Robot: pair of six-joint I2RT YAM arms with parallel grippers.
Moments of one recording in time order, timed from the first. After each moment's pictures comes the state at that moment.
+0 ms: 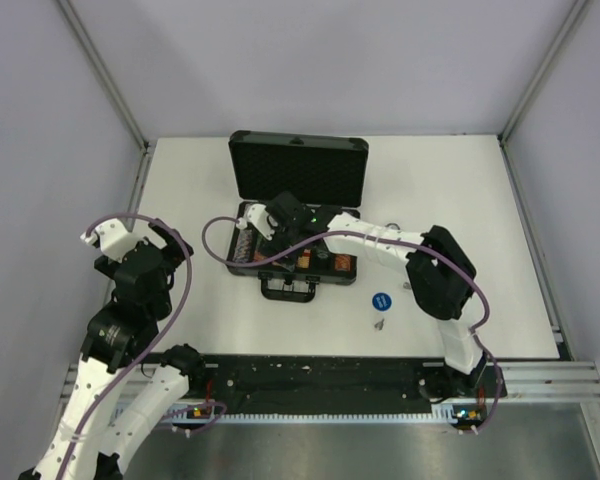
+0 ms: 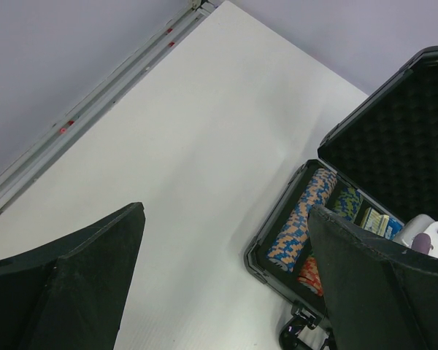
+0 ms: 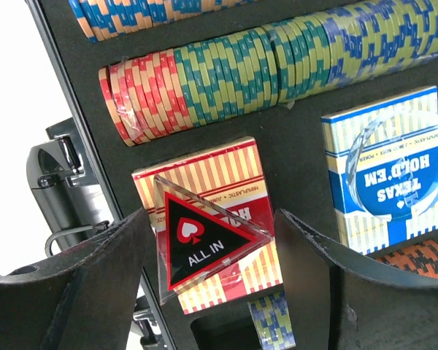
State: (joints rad) left arm -0.38 0.53 0.91 -0.72 -0.75 -0.58; right arm 0.94 2.01 1.62 -0.52 0.00 -0.31
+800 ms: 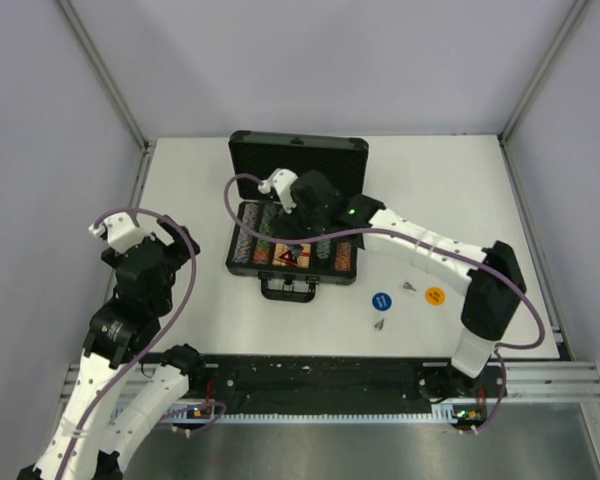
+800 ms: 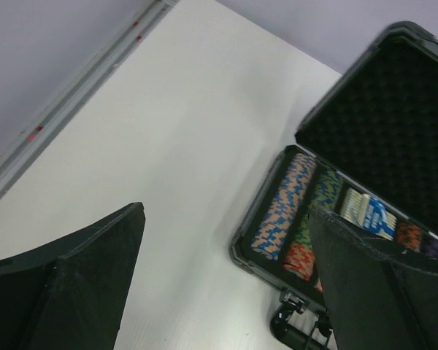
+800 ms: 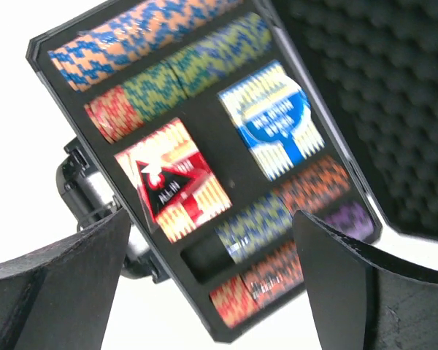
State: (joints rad) left arm -0.38 0.55 0.91 -0.69 -0.70 -0.55; right arm 0.92 1.79 1.58 -0.53 0.10 -0.14
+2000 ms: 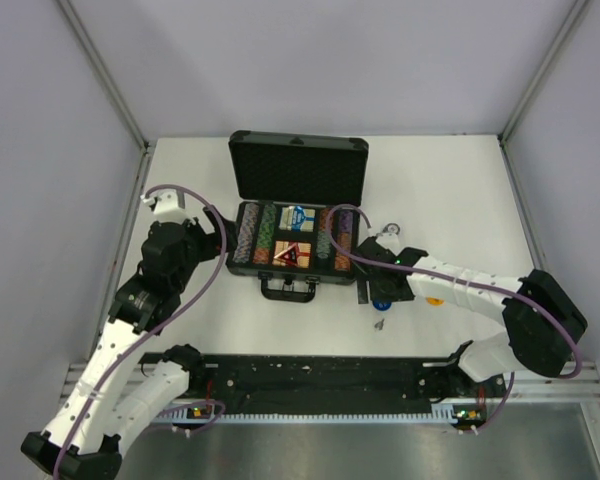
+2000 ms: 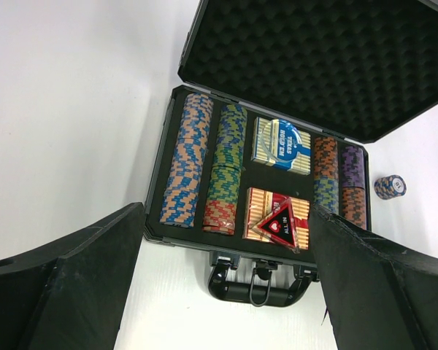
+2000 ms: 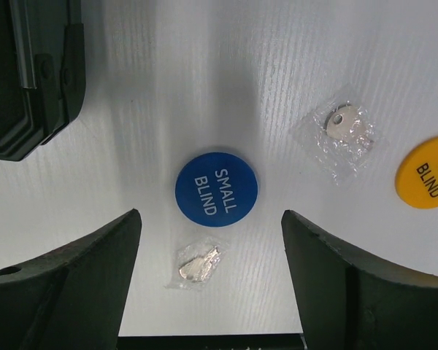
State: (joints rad) left arm -0.38 0.70 0.85 -0.47 -0.24 -0.50; right arm 0.82 1.41 0.83 -0.70 0.35 0.72
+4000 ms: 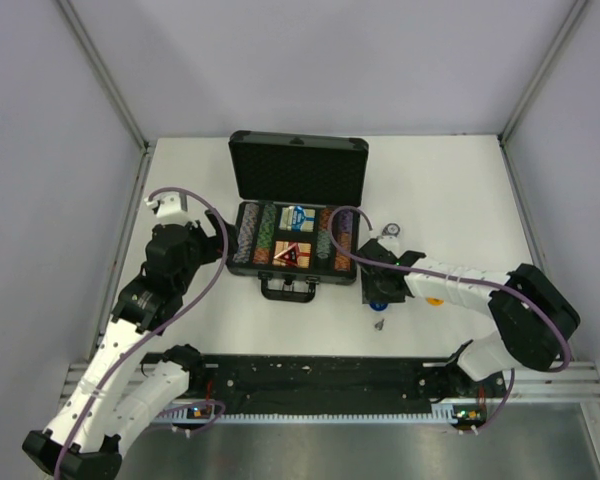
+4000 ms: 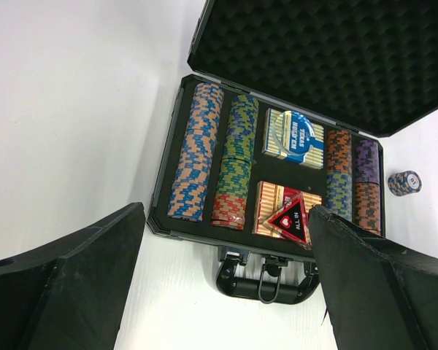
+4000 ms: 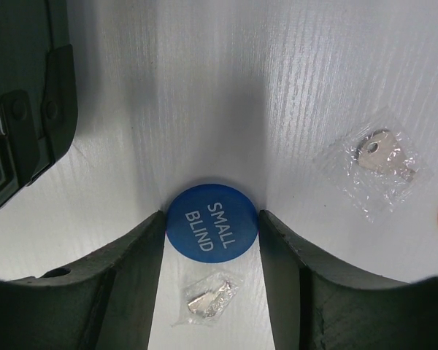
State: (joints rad) left arm -0.38 0.70 0.82 -0.47 -0.25 -0.50; right arm 0.78 1.46 0.75 -0.54 0.29 0.71
